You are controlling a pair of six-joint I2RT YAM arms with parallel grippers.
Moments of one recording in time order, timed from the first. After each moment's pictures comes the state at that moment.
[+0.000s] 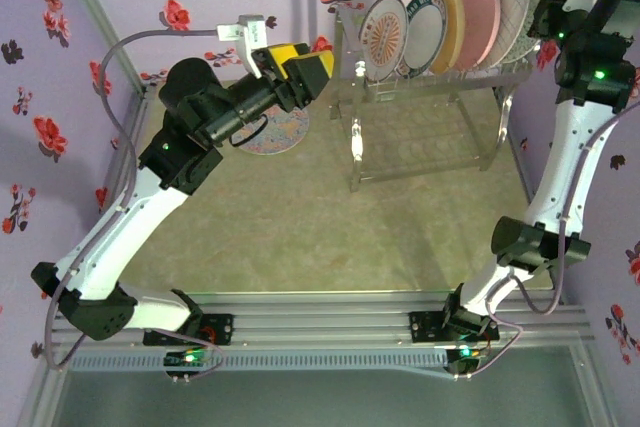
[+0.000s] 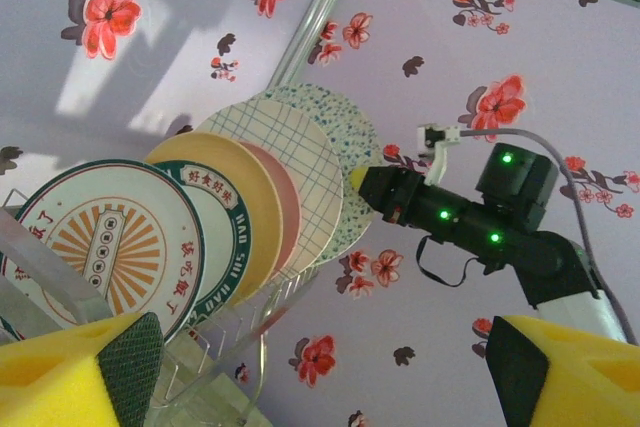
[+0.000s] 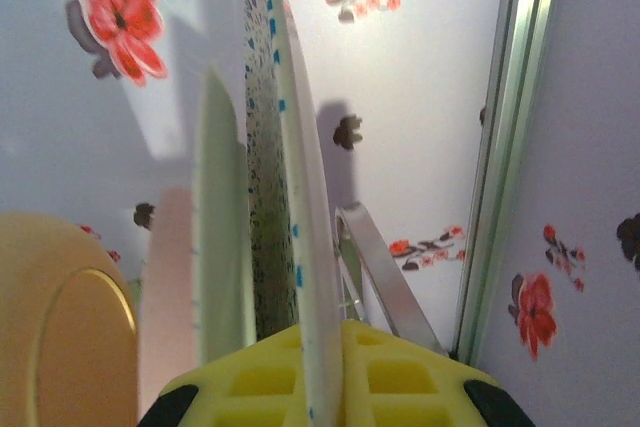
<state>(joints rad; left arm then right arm) -0.76 1.34 1.68 -0.11 0.21 -0.57 -0.29 1.70 2.33 -0.75 -0.30 0.05</state>
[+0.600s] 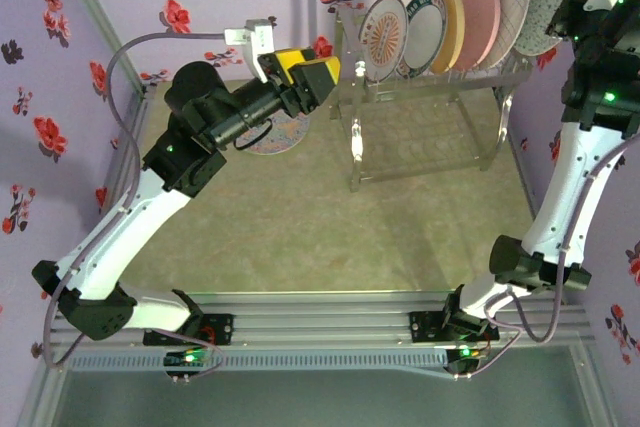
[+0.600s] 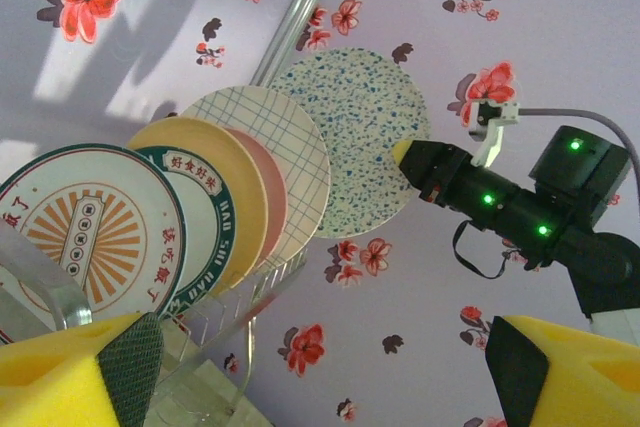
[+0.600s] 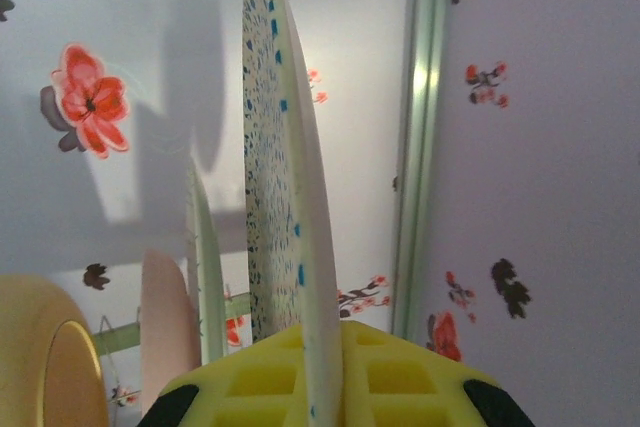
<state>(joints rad) -0.79 1.34 1.67 -0.10 0.21 -0.57 -0.29 1.57 2.31 -0.73 -0.13 0.02</state>
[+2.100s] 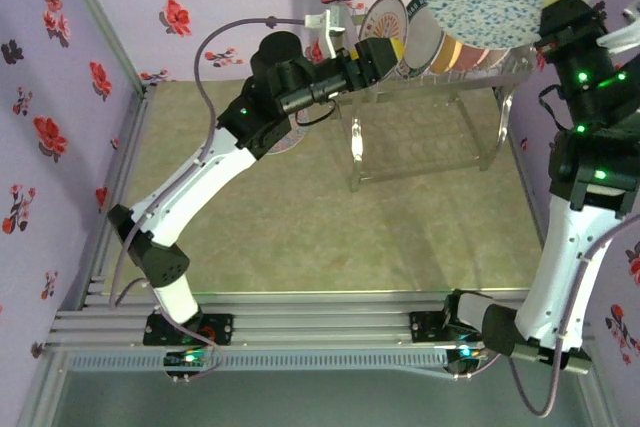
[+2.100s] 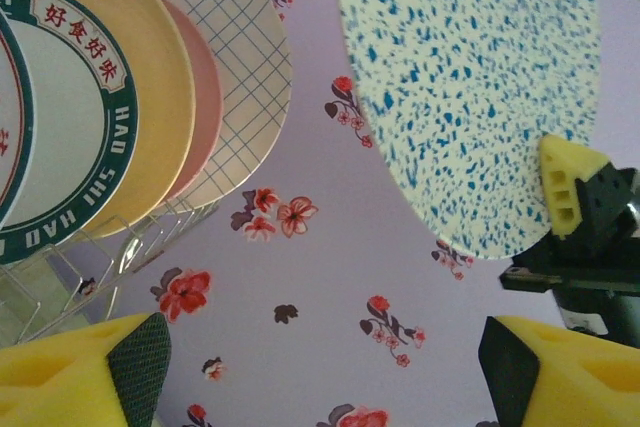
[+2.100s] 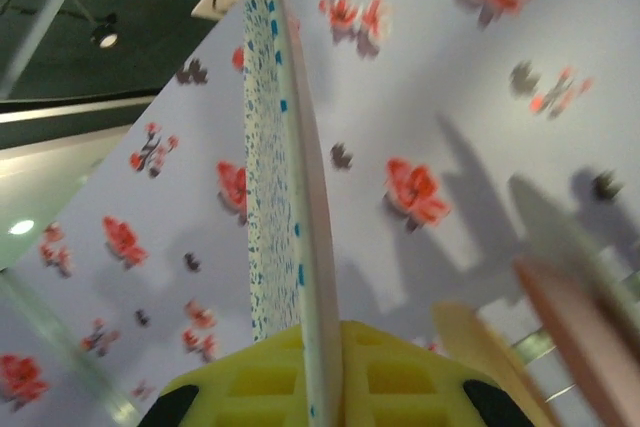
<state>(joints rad) -0.85 1.75 2.03 -0.13 0.32 -0.92 -0.19 1.19 1.91 -0.40 -0.40 0.84</state>
